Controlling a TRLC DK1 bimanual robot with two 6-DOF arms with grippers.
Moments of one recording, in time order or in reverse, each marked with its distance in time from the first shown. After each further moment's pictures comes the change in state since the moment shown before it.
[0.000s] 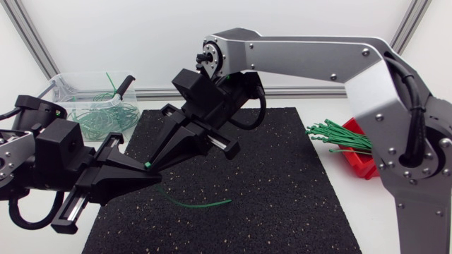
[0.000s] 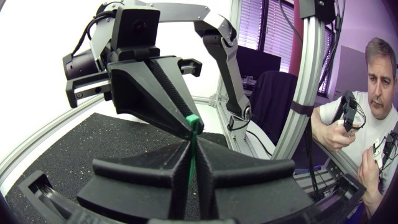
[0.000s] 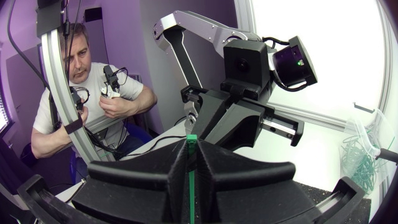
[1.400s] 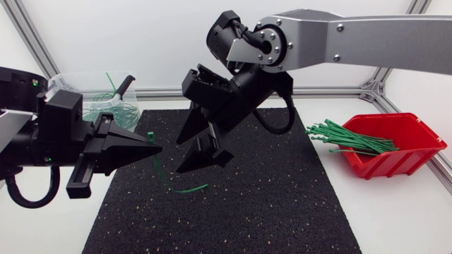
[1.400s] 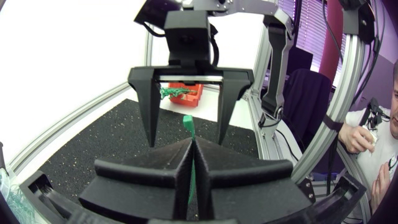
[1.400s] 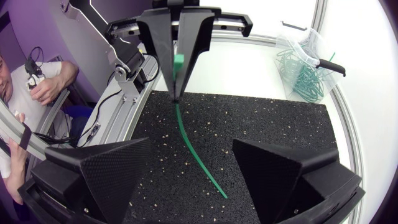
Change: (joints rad) left arm -0.007 -0.033 0.080 0.194 -0.238 -0.351; right arm 0.002 -0.402 -0.431 0.828 0.550 0.999
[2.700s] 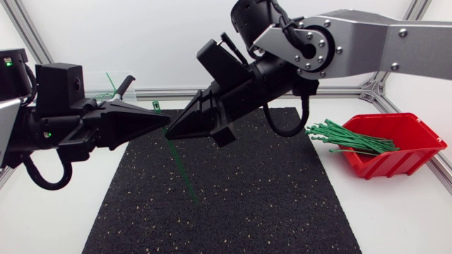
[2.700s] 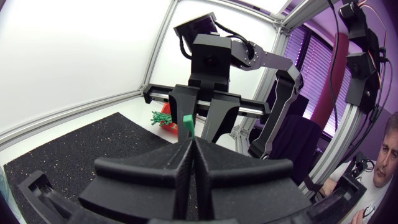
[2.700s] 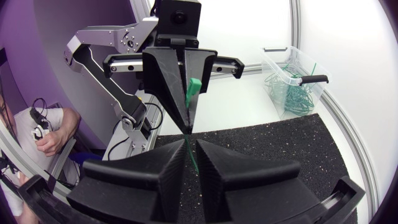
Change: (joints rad) left arm -0.074 -0.014 -0.023 0.429 0.000 -0.619; right arm -0.027 -0.164 -0.168 0.330 -0.145 0.377
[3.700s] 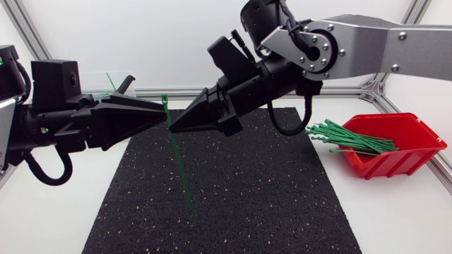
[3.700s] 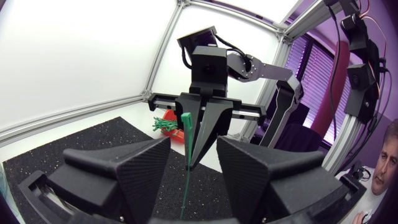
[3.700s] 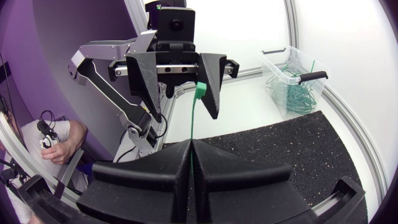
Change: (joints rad) left arm 0.021 0.002 -0.019 0.122 0.000 -0.122; right arm -0.040 0.000 -0.020 0.048 -0.080 0.070
